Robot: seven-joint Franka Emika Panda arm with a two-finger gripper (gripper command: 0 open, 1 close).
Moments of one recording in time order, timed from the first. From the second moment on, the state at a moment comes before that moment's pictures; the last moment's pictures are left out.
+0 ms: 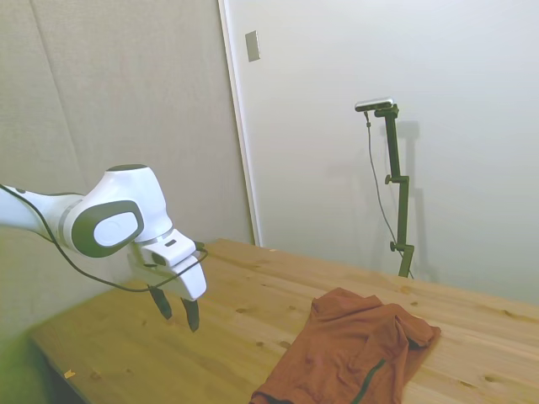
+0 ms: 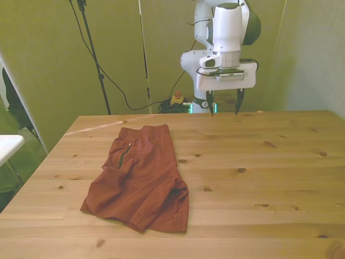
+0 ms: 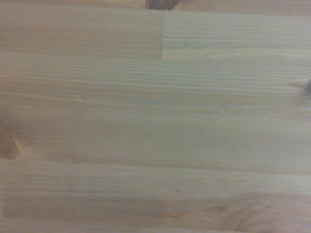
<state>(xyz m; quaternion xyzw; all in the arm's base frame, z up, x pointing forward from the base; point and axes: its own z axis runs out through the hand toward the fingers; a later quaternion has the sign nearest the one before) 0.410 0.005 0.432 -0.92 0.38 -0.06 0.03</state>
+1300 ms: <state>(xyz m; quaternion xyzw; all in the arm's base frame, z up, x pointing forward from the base) 0.559 -0.319 0.505 -0.81 0.55 -0.16 0.07</state>
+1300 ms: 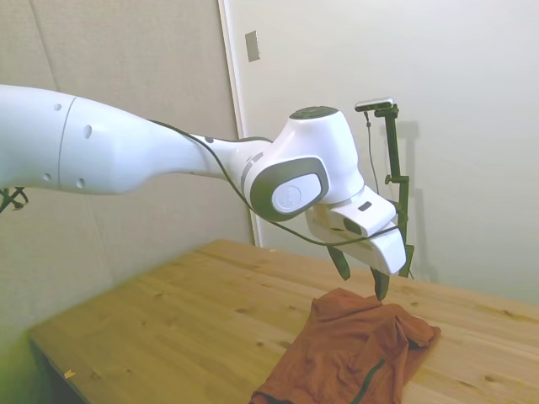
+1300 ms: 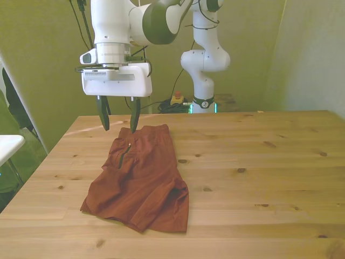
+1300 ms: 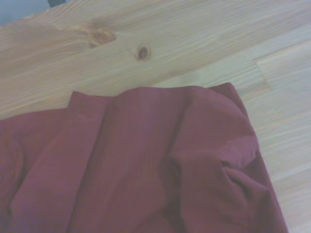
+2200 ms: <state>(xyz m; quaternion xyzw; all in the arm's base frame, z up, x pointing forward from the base) 0.603 -0.383 0.415 -0.75 0.63 -0.19 0.10</state>
